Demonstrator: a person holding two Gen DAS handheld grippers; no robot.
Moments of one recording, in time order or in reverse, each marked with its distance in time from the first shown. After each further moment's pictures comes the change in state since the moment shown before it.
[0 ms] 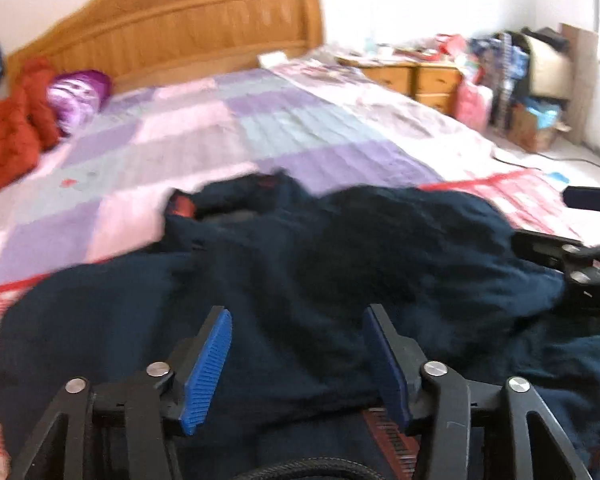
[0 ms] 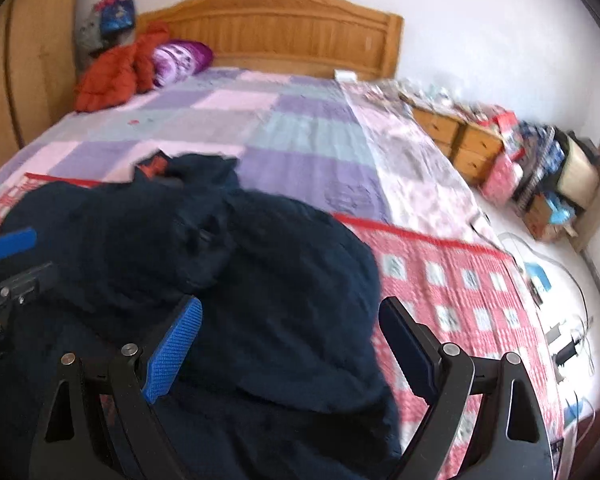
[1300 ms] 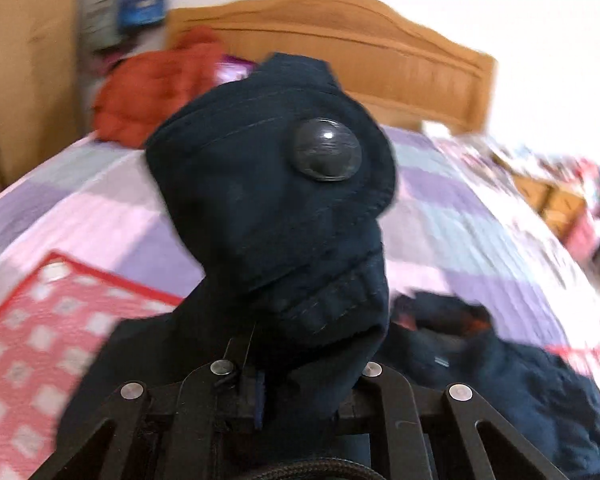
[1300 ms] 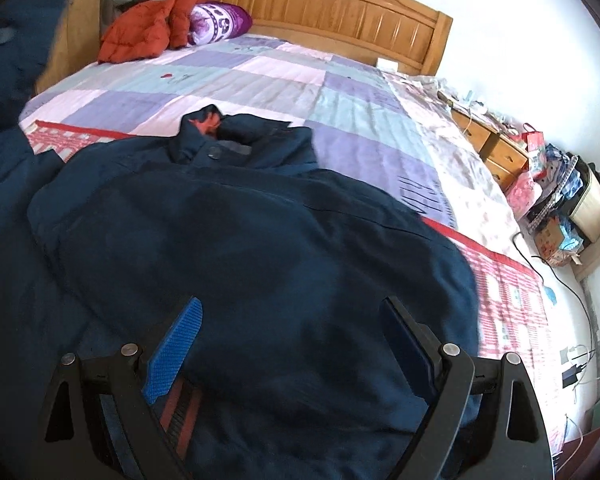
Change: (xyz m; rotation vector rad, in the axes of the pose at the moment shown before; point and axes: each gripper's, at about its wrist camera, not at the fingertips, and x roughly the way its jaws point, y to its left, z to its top) left arm -0.012 0.203 0.075 -0.357 -0.085 0.203; right arm 0.065 0.086 0.001 -0.120 0.116 0.001
